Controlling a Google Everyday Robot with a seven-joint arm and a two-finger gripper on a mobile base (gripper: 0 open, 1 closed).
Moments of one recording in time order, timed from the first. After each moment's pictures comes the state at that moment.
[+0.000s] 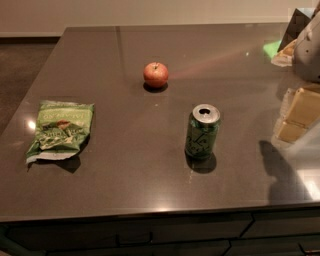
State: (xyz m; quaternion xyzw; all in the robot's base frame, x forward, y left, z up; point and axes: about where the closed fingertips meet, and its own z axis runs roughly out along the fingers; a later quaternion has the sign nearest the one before) arm 0.438 -0.216 0.977 -0.60 0.78 -0.04 0.16
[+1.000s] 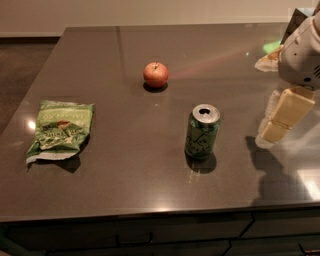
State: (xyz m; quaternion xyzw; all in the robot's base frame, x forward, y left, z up) arm 0.446 -0.193 0.965 -0.61 0.77 0.02 0.19
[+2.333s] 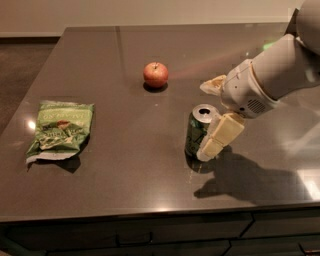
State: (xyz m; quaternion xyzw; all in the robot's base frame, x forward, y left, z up) arm 0.467 -0.096 0.905 -0.63 0.71 0.15 0.28
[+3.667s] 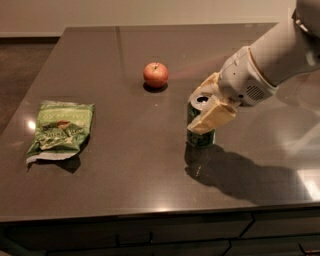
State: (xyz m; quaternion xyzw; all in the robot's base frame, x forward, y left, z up) arm 0.471 -0.088 0.924 -0.64 0.70 0.17 0.28
